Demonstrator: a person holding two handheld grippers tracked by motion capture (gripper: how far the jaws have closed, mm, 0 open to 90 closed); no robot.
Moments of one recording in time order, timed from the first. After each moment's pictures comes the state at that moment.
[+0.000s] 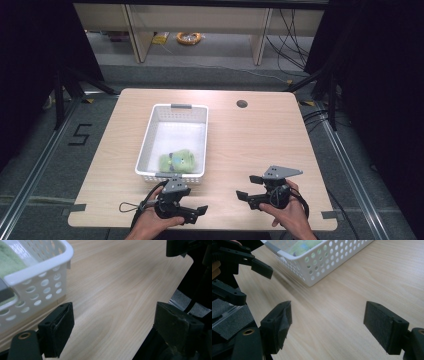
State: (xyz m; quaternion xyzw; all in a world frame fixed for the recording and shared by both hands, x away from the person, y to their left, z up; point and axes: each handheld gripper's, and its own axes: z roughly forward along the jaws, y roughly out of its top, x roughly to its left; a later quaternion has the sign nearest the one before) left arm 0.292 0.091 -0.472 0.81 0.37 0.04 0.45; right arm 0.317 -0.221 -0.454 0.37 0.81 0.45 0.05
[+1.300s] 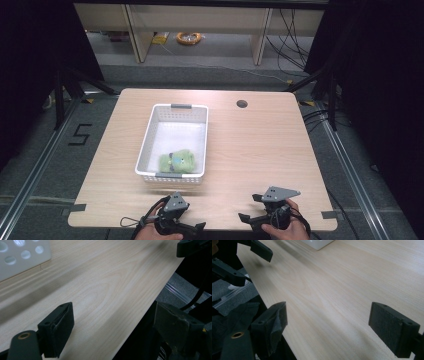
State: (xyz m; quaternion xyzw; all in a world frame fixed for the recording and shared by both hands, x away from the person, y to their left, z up) left arm 0.269 0.094 -0.507 0.84 0.35 0.03 0.42; right arm 0.285 -0.229 -0.497 0.34 0.84 0.42 0.05
